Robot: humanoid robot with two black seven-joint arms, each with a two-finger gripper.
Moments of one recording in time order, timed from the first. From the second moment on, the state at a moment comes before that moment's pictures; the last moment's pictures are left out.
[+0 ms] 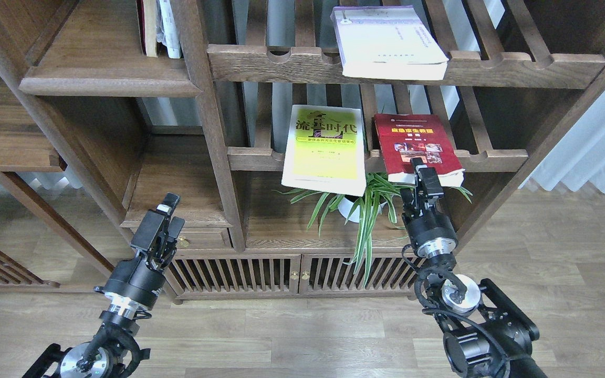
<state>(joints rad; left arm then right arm) 0.07 0.00 -1.26 -1.24 -0.05 -0.49 0.06 0.23 0.01 1.22 0.89 0.31 0.40 0.16</state>
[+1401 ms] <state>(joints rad) 0.07 0.00 -1.29 -1.24 -0.05 -0.49 0.06 0.29 0.01 1.31 0.86 0.31 0.29 0.16</state>
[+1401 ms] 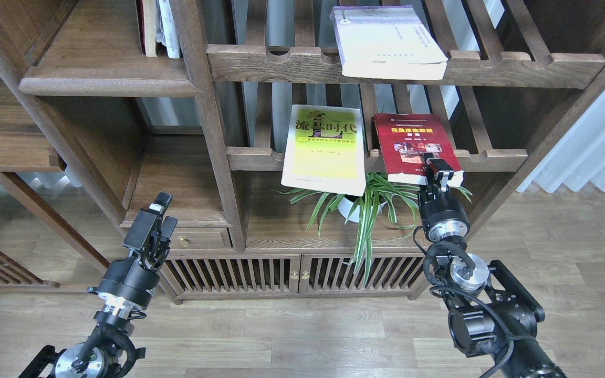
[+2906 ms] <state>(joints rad) 0.06 0.00 -1.28 -1.24 -0.05 -0.49 0.06 -0.27 0.01 1.17 1.55 0.22 0.58 0.15</state>
